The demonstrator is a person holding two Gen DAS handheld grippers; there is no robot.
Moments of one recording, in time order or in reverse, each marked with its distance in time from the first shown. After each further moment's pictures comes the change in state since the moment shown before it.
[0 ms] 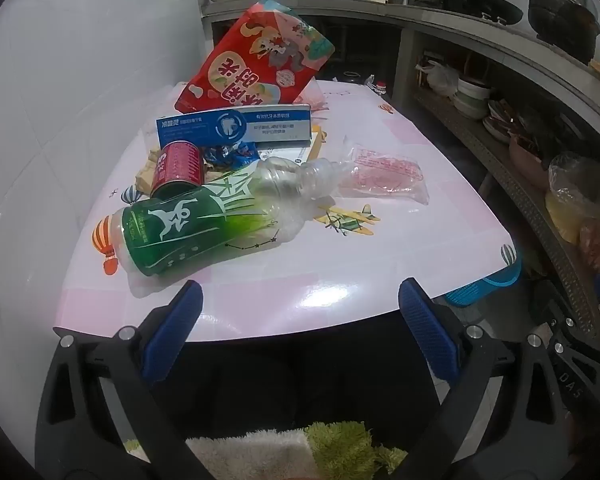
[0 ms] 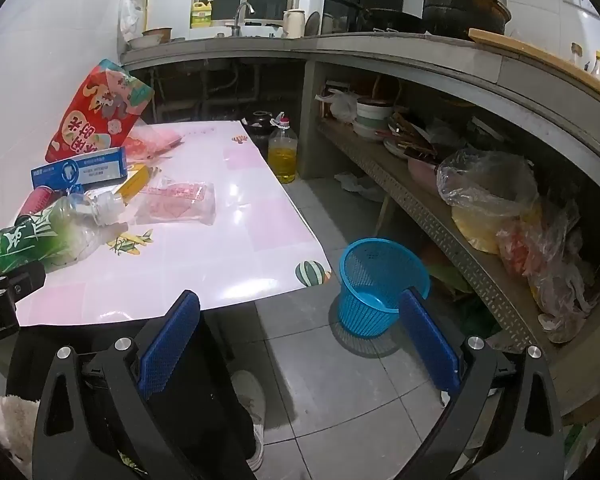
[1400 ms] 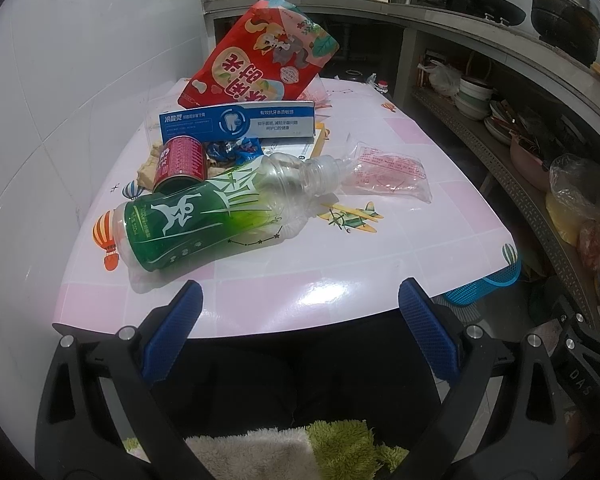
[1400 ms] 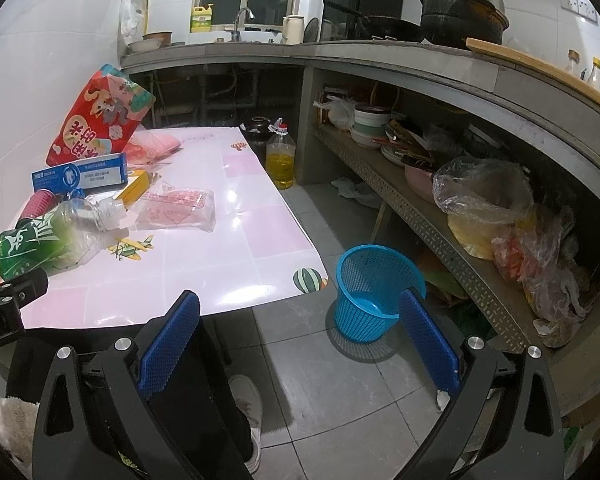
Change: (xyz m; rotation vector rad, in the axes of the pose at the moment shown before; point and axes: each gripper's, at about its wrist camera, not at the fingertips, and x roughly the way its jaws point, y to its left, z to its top) left arm 0.002 0.000 0.001 -0.008 0.001 -0.003; right arm -0.008 -0.001 0.005 -0.004 -0.009 -0.005
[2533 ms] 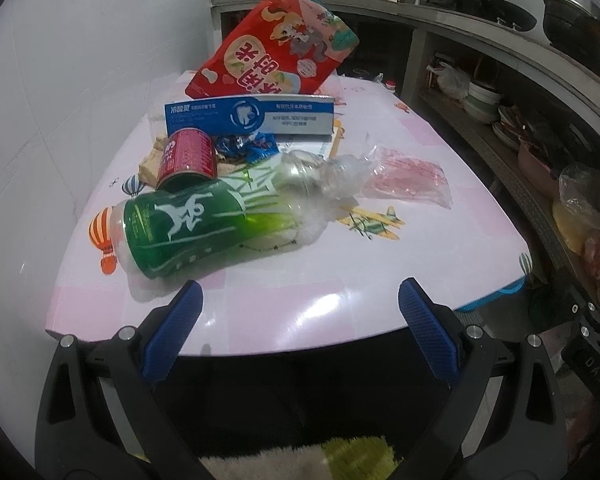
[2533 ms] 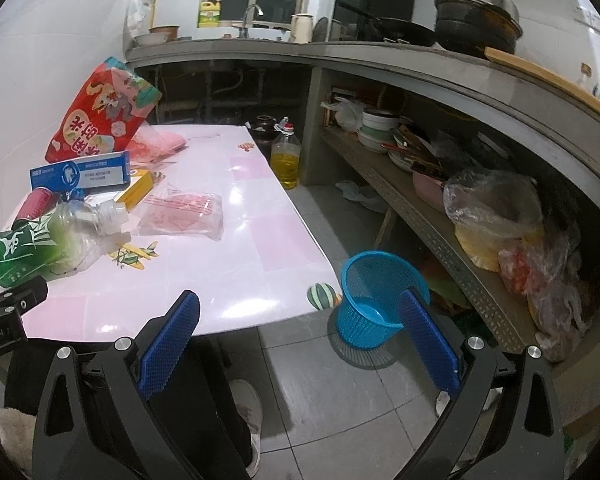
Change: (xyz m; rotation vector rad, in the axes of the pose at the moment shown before) left arm 0.021 0.024 -0.002 -0.021 -0.004 -0.008; right arm 0.016 0.019 0.015 -0.061 -0.006 0.005
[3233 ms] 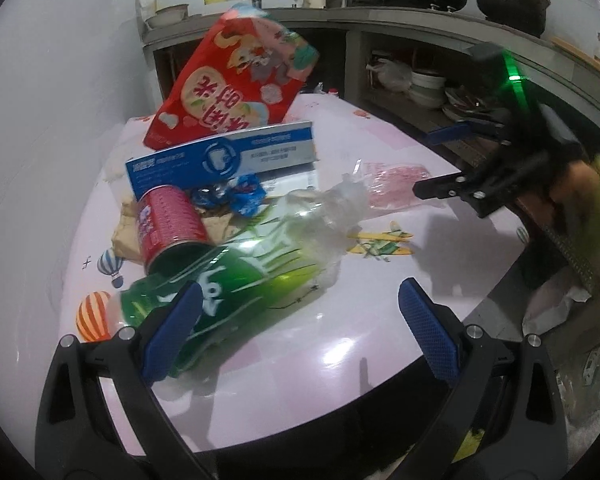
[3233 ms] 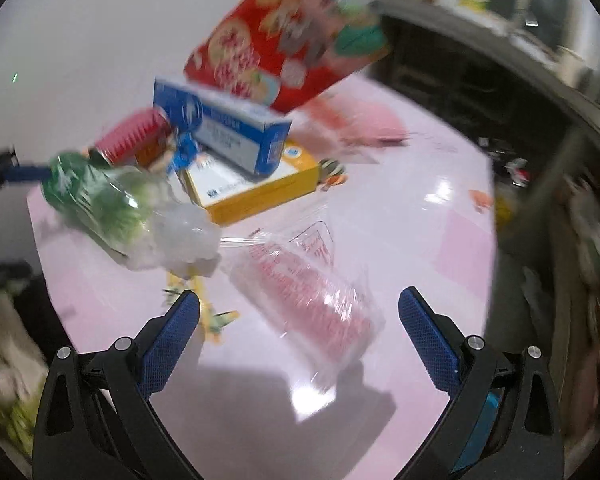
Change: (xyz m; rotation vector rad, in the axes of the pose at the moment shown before) left arm 0.025 0.040 0.031 0.225 -0.051 -0.161; right arm 0.174 0.107 0.109 -0.679 0.163 0.722
